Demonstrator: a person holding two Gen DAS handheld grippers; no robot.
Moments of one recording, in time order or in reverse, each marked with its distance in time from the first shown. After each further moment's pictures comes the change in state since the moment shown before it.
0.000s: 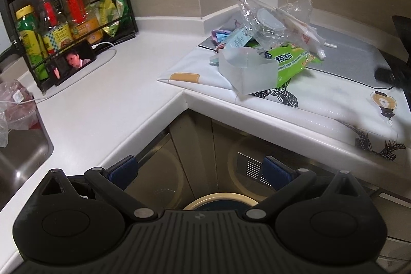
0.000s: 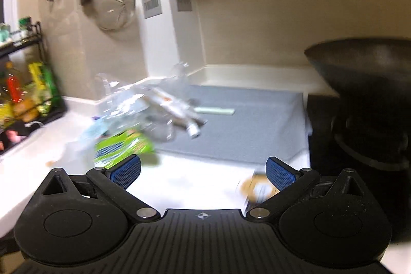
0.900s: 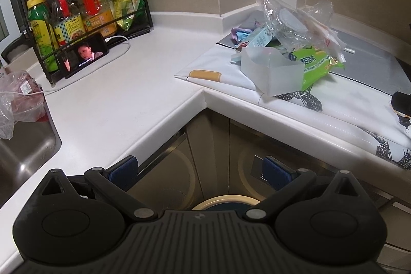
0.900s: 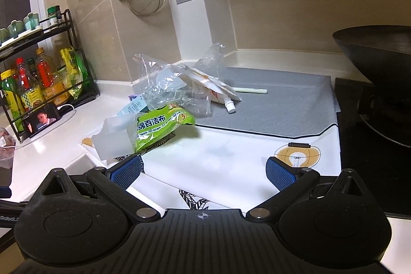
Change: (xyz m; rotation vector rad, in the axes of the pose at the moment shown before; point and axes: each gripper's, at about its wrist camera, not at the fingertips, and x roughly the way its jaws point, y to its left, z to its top) left arm 0.018 0.017 0.004 -0.044 0.012 0.043; right arm -0.009 0.020 -0.014 -0.035 0.054 0.111
